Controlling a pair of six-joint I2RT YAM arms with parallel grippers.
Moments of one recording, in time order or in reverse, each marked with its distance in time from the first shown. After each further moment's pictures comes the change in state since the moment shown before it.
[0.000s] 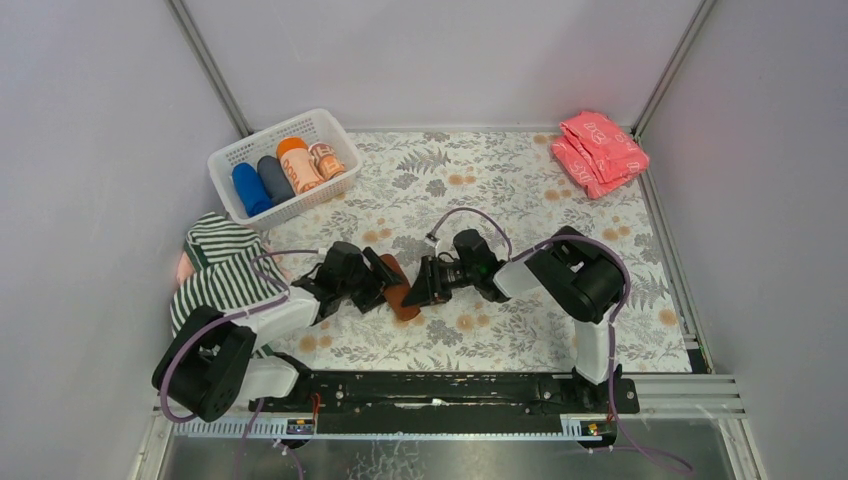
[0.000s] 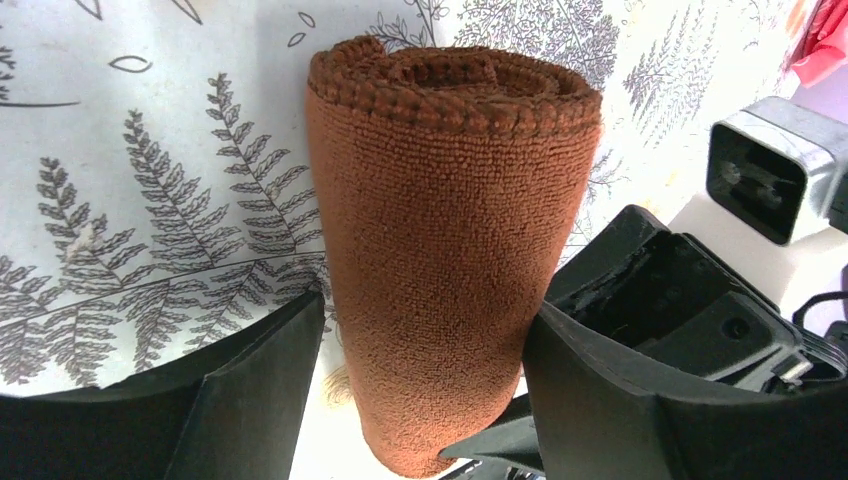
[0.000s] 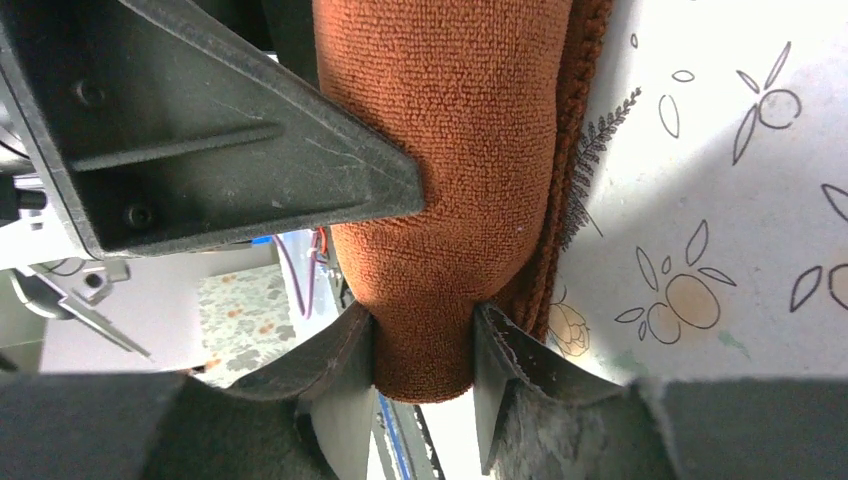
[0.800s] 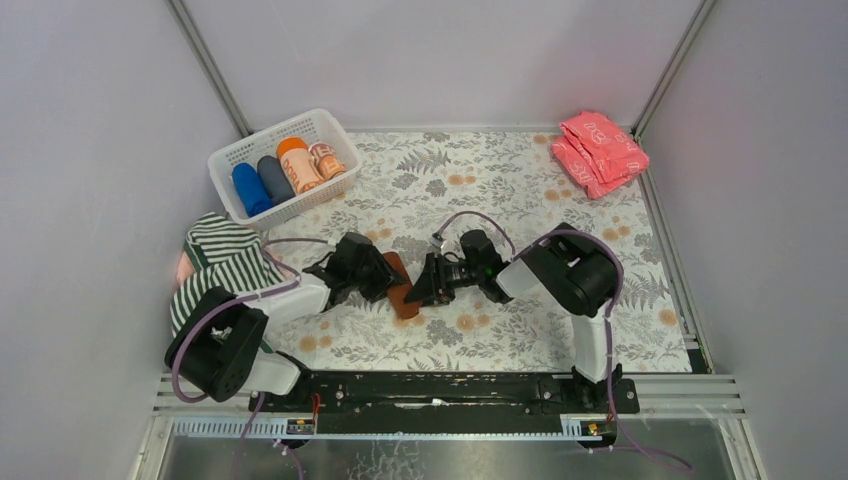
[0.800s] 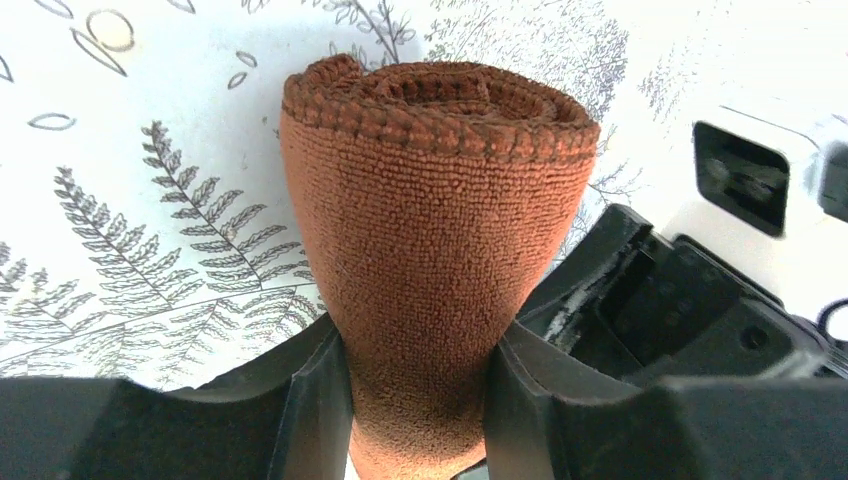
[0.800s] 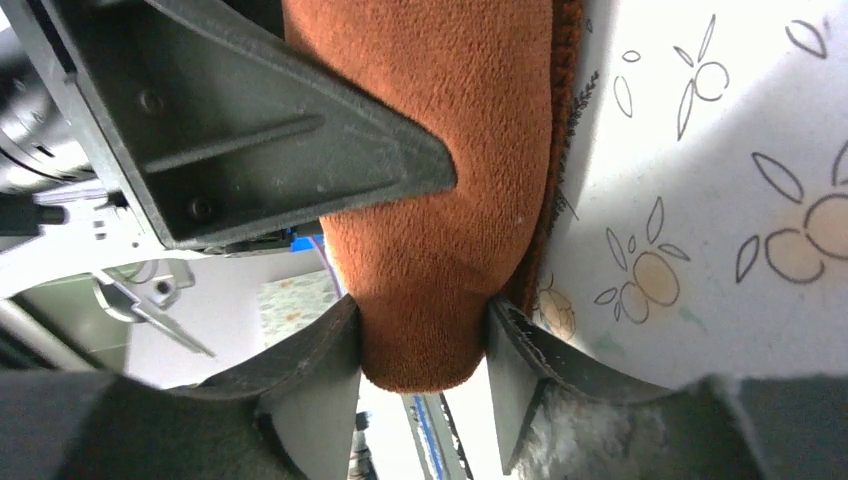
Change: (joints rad) left arm -0.019 0.114 0.085 -0.008 -0.032 0.044; right arm -0.045 0.090 -0.029 0.204 -0.093 0.190
